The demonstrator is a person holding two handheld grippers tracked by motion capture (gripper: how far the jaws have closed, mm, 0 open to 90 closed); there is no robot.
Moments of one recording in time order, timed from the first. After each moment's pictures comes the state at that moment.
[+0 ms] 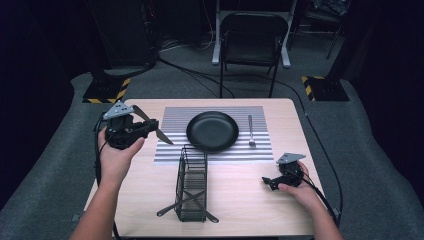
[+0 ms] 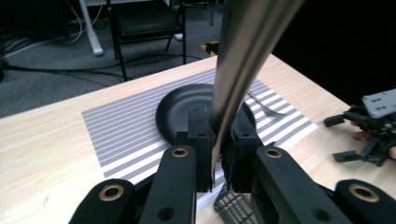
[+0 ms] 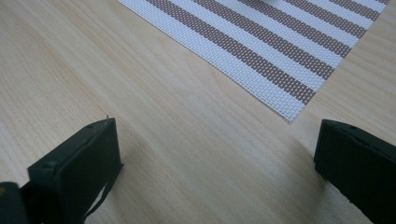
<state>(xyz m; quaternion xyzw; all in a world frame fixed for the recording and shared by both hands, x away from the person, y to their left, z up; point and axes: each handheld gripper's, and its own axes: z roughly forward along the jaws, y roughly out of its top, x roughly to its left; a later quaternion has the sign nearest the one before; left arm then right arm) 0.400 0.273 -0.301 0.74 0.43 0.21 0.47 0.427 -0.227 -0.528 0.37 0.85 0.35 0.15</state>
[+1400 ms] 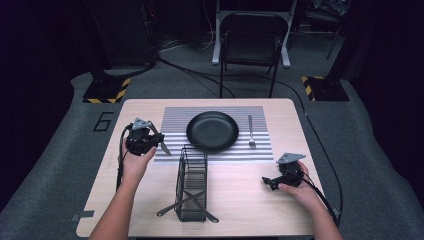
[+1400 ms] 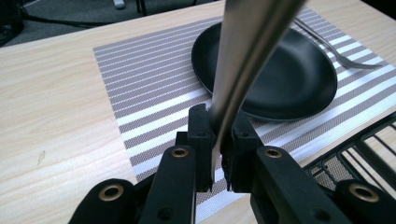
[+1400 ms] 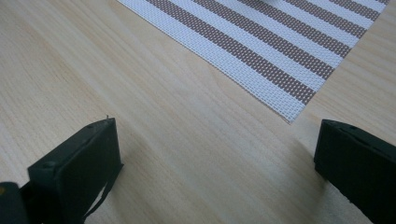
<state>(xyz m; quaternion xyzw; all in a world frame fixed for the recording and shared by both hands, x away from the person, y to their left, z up) 0.450 0.270 -0.406 0.76 0.48 0.21 0.40 0.427 -0.227 -0.528 0.37 0.85 0.35 0.15</state>
